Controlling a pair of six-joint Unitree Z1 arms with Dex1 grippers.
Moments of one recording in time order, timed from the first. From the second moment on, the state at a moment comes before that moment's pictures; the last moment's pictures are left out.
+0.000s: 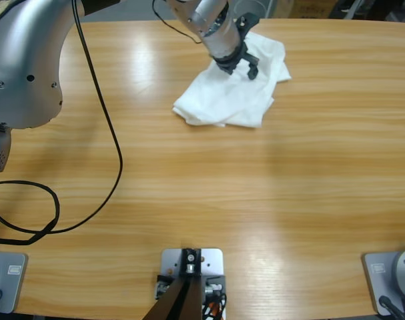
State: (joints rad) arm 0 -0.83 2.69 -2.63 0.92 -0.02 -0.08; arm 1 0.78 1.16 -1.34 1.30 -0.05 0.30
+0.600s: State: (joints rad) arm 0 -0.84 2.67 -2.66 1.33 -0.02 -0.08; arm 1 0.78 1.15 -1.36 1.29 -0.05 0.30
